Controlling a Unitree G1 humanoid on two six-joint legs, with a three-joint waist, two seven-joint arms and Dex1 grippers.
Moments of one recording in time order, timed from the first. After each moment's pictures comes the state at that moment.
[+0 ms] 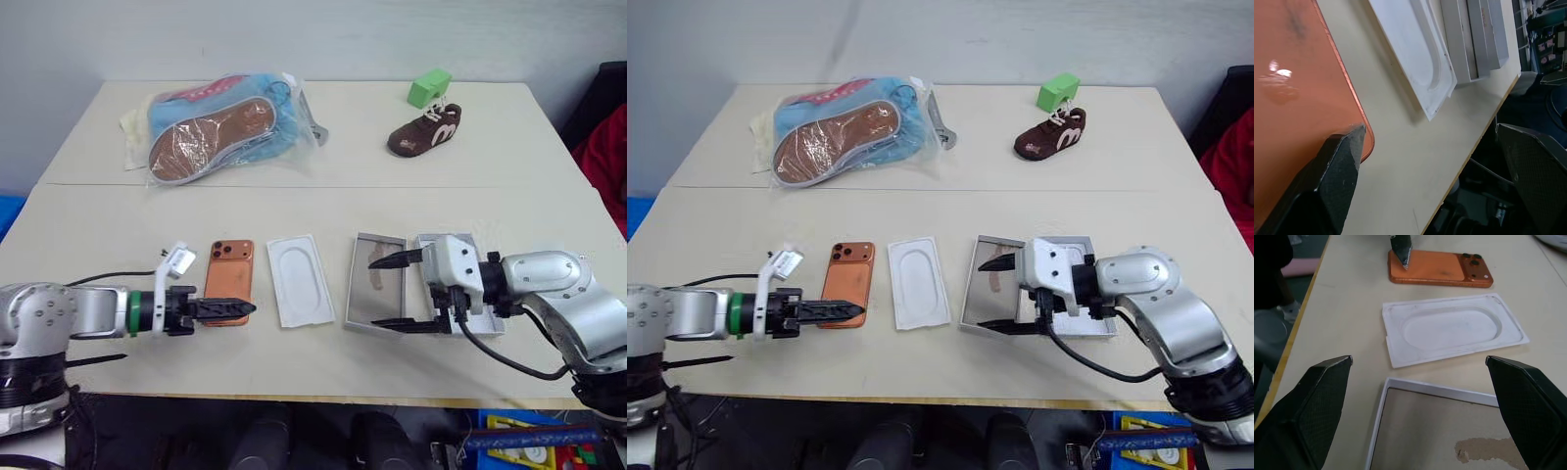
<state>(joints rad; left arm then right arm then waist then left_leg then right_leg) -0.43 0.74 0.24 -0.06 -1.13 1.61 -0.49 -0.37 -0.86 0.13 -0.39 0.40 0.35 1.19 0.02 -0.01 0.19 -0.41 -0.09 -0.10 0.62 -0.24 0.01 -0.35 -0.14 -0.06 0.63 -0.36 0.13</state>
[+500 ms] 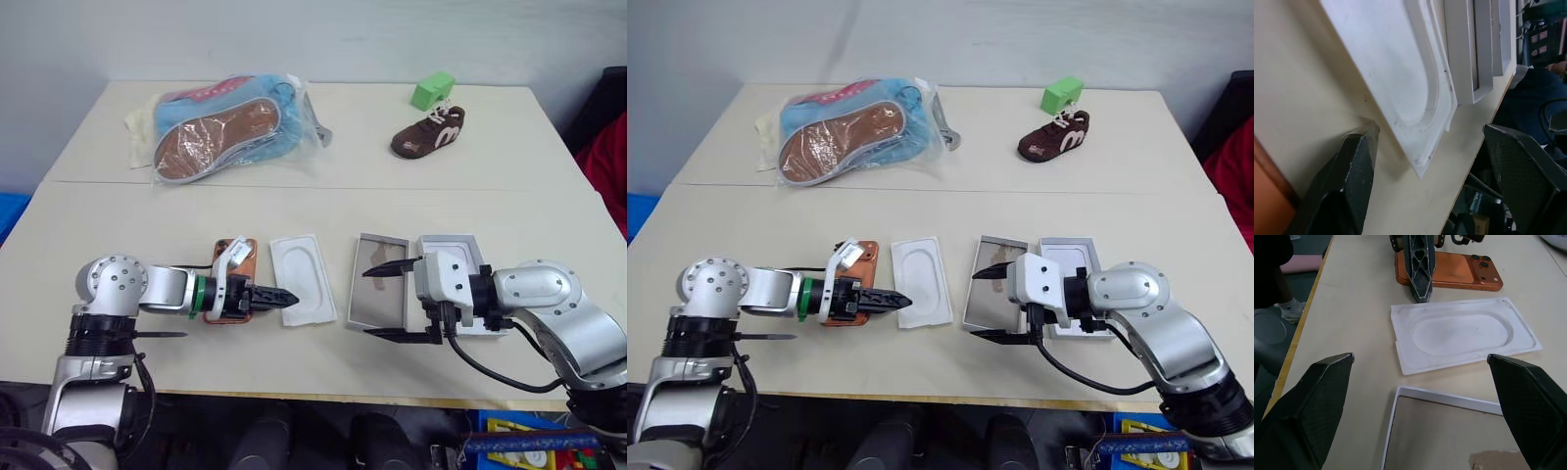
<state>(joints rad) -0.62 0.56 0.08 0.16 -1.19 1.61 -0.26 -0.30 -0.84 0.11 -0.47 0.40 0.38 1.12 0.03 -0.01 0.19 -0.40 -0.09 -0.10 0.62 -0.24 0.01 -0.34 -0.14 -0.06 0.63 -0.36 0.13</state>
